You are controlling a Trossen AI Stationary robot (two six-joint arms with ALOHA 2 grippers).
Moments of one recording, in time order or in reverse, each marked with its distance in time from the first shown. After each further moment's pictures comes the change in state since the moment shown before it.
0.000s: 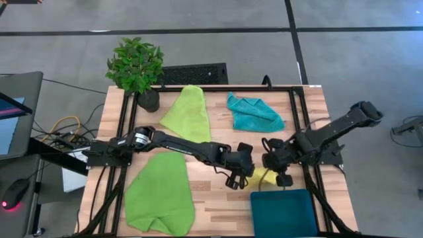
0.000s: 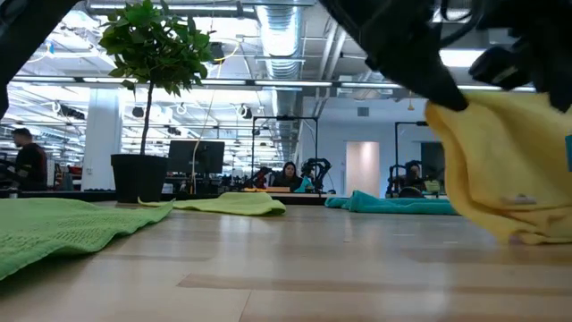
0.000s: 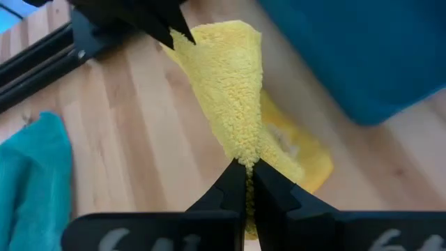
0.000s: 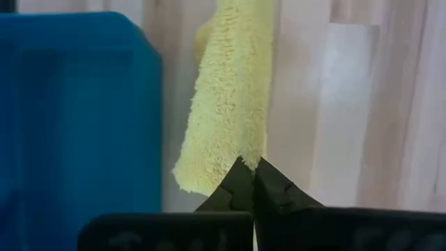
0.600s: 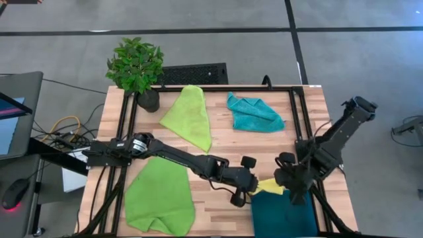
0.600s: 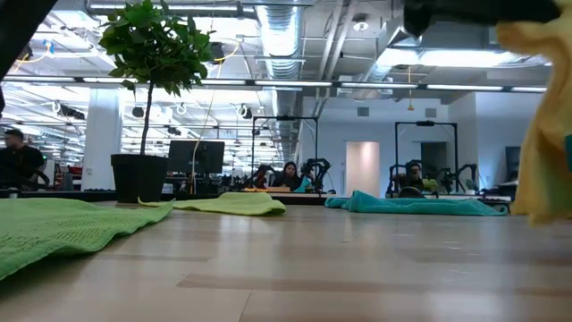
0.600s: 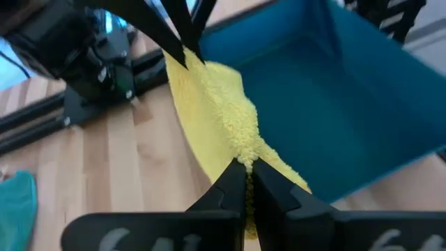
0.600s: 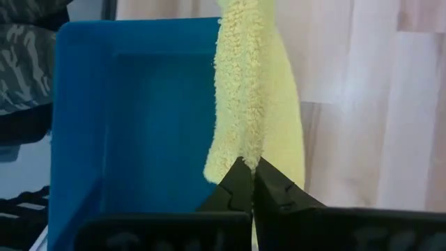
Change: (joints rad) left arm -0.115 0.003 0.036 0.148 -0.015 -0.138; right arm 0.387 0.000 0.105 -0.031 0.111 0.348
